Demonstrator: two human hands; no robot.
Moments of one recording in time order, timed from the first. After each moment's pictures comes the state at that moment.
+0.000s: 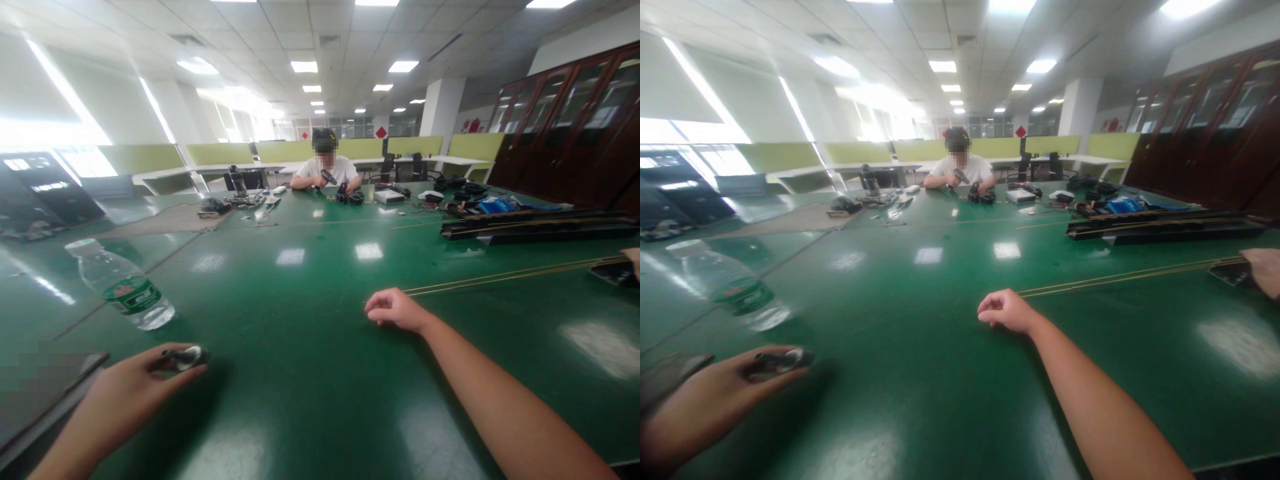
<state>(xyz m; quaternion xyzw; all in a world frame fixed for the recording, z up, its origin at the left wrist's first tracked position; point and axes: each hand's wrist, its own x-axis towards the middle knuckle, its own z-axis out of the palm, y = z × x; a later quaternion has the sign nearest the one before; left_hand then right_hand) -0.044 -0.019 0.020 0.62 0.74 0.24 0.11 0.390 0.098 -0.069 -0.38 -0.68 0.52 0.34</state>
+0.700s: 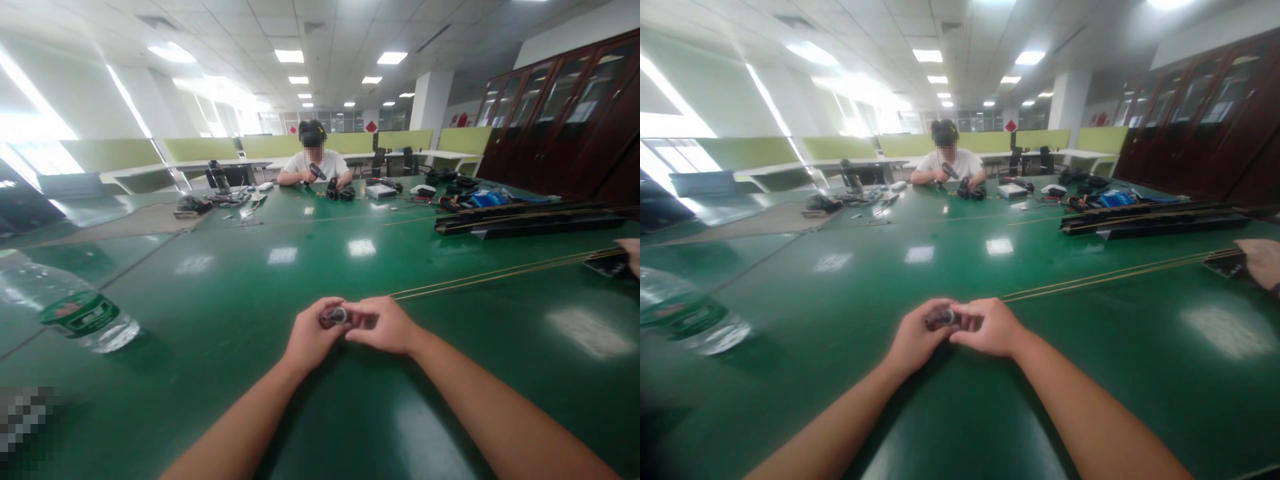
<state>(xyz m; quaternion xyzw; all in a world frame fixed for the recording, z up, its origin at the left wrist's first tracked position) 0.169 0.080 -0.053 0.72 0.45 0.41 0.32 0.366 0.082 -0.060 -0.34 -0.80 0.31 0.39</state>
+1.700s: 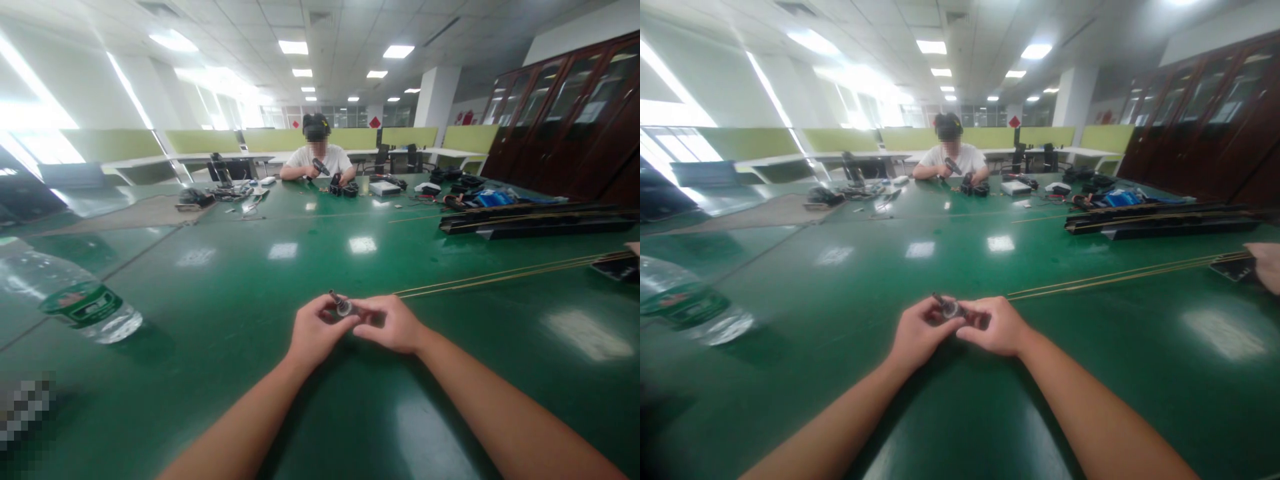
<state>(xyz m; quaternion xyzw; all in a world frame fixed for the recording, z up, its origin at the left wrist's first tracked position) 0.174 0.073 -0.048 0.71 0.46 0.45 0.31 0.370 0.076 -0.052 -0.35 -0.80 0.33 0.37</state>
